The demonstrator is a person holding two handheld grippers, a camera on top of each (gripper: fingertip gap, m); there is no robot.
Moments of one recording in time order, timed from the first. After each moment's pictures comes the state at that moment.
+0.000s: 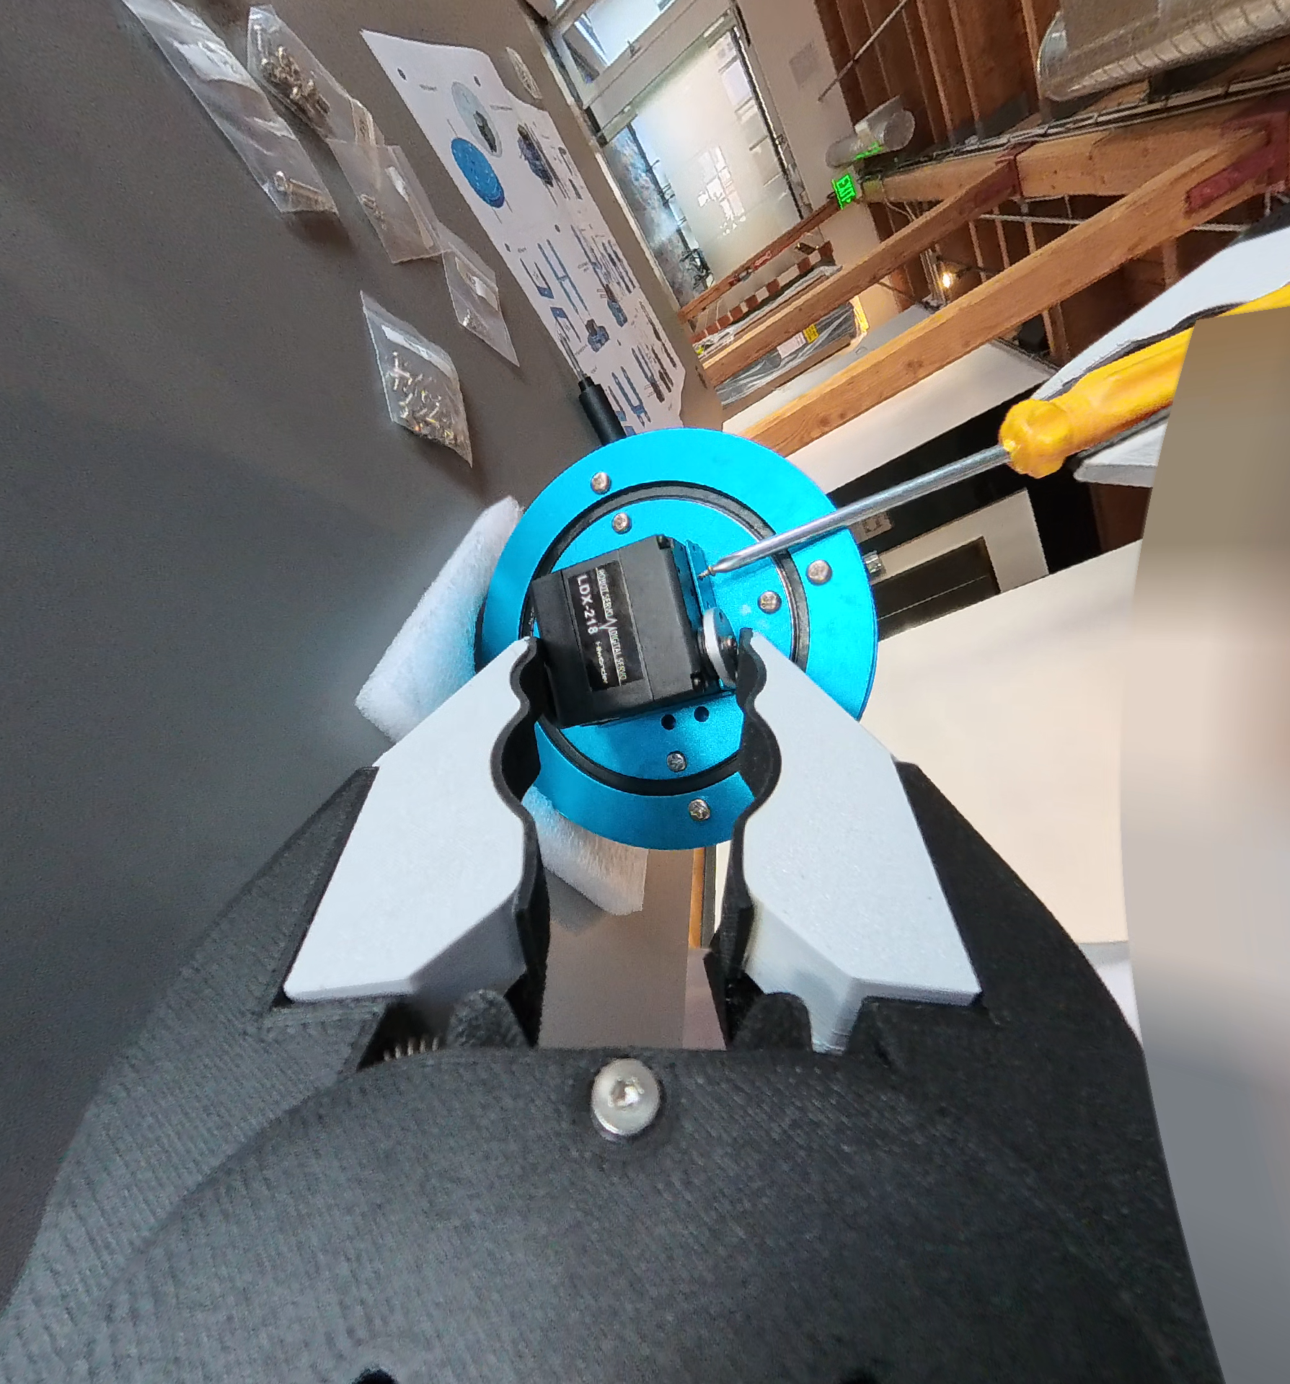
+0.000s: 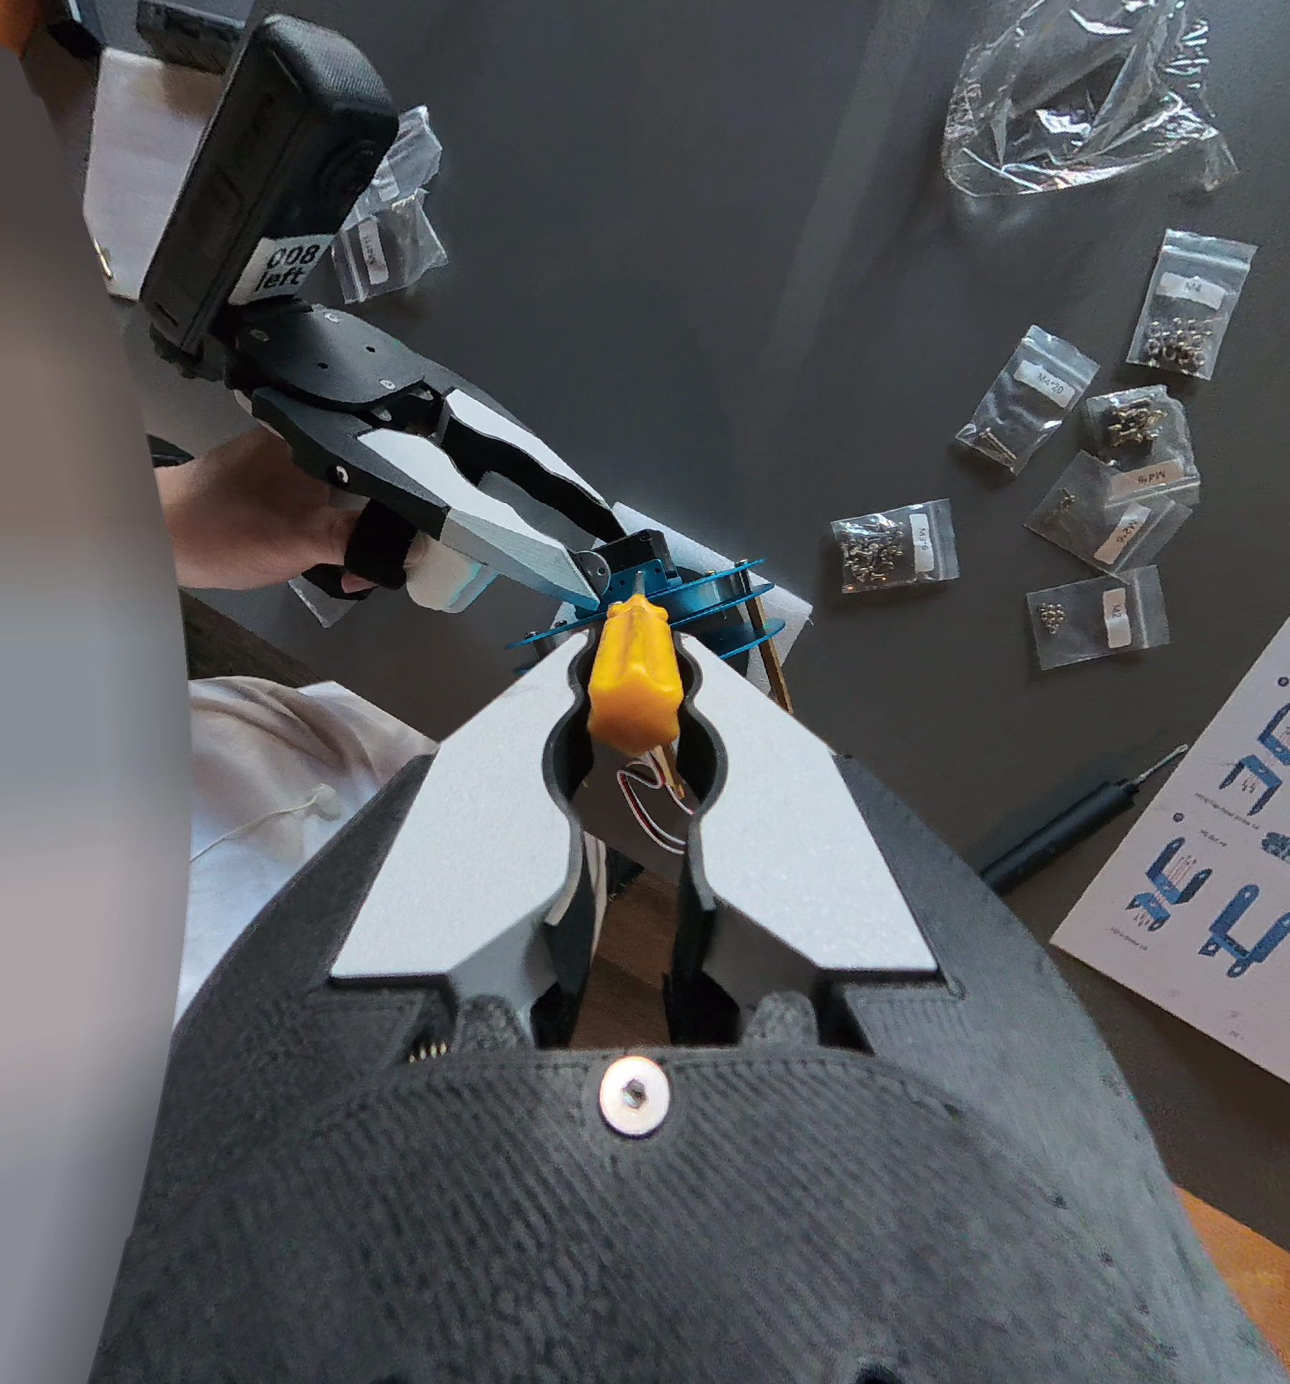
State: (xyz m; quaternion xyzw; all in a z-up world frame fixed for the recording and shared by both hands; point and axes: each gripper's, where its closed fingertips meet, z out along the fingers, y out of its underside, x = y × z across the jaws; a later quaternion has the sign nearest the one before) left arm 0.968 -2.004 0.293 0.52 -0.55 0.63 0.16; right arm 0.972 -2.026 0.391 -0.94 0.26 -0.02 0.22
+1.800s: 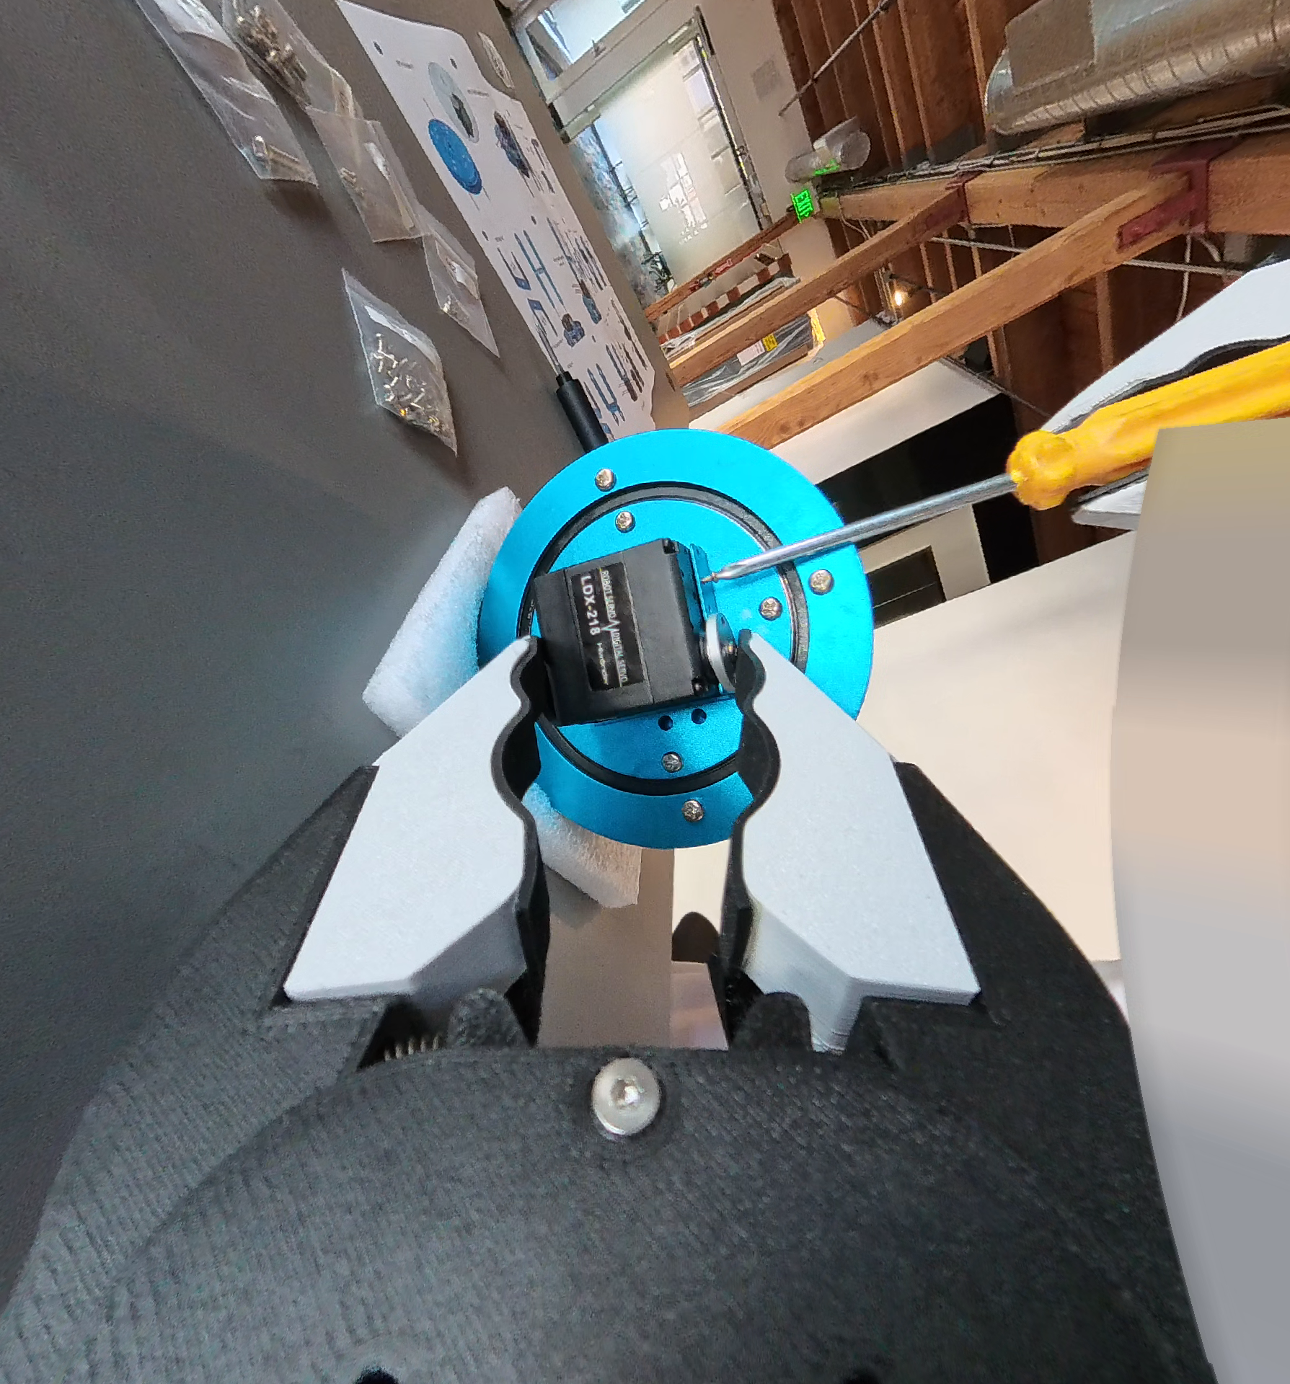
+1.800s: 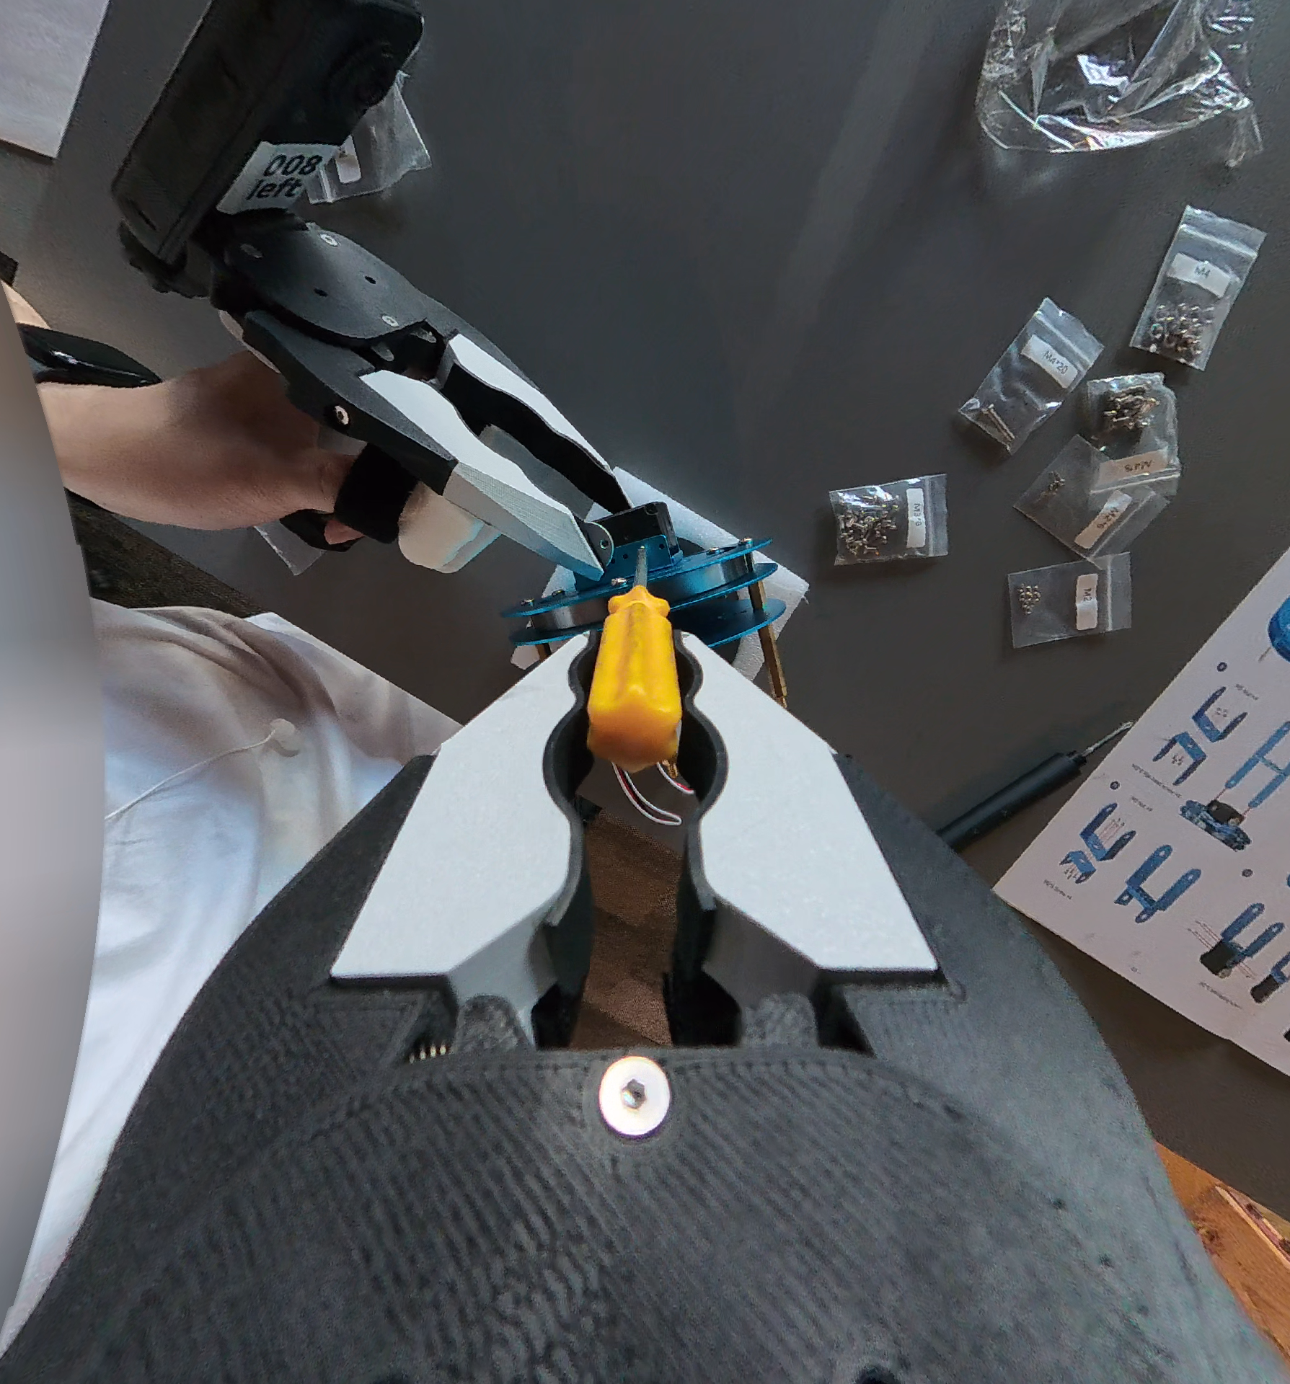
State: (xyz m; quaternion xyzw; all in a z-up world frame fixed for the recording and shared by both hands) left arm 0.967 -2.005 0.292 0.51 -0.54 0.64 0.19; right arm 0.964 -2.023 0.390 -0.96 0.23 -0.04 0.16
